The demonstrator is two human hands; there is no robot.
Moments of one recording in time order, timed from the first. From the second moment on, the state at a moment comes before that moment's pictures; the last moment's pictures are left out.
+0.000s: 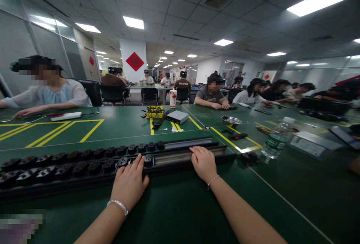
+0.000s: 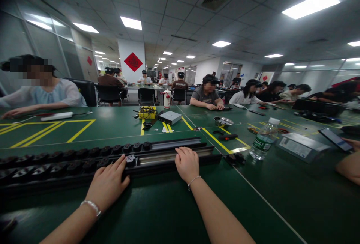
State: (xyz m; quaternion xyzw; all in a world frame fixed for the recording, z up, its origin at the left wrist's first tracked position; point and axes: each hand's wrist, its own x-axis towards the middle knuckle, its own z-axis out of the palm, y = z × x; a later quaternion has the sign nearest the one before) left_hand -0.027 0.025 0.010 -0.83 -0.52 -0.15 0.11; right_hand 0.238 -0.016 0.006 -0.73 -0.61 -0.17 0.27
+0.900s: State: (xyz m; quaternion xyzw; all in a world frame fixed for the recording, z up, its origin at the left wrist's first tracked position) left_hand -0.026 0.024 0.009 -0.83 -0.52 -0.16 0.11; right_hand 0.238 -0.016 0.006 -0.72 -0.61 -0.17 0.28
